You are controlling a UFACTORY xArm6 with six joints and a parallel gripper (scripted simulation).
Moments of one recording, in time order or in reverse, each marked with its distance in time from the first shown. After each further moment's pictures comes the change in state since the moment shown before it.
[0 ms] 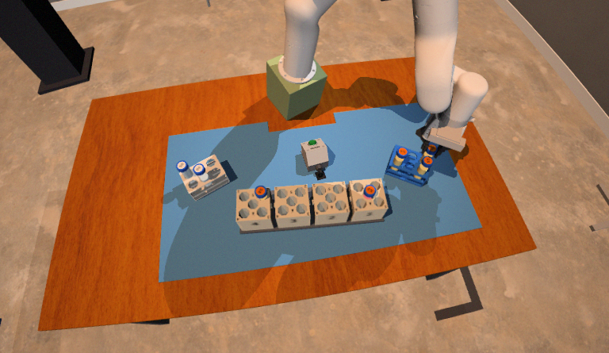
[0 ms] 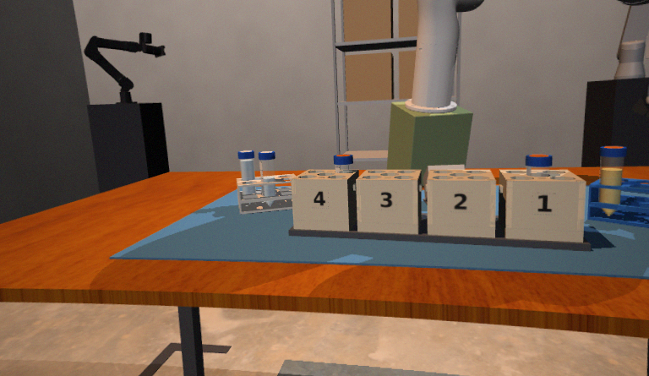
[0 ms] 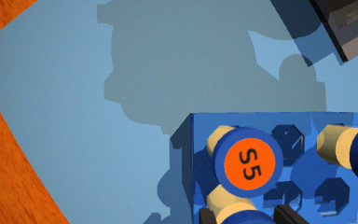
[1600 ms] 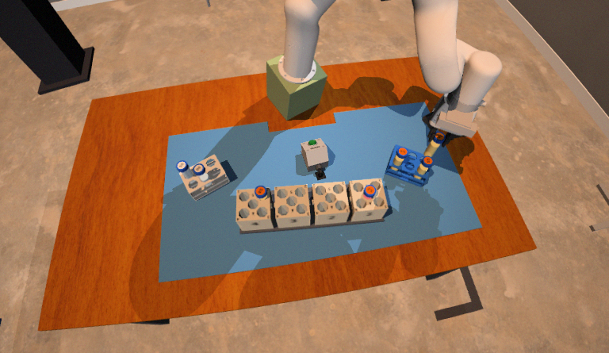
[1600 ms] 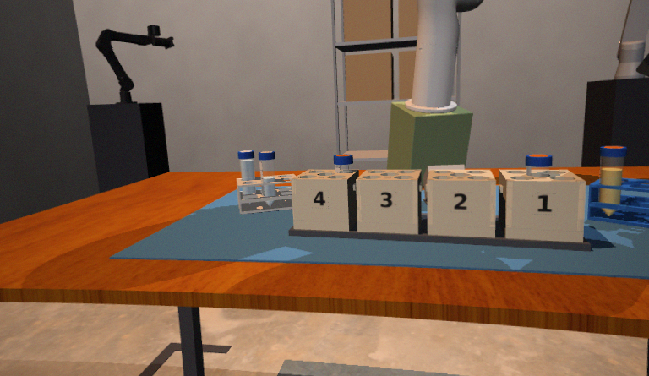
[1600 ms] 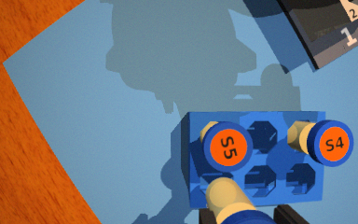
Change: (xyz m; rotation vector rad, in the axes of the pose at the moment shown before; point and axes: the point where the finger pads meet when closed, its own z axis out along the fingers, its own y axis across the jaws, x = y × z) arm 0.000 0.000 -0.062 -0.001 0.000 0.000
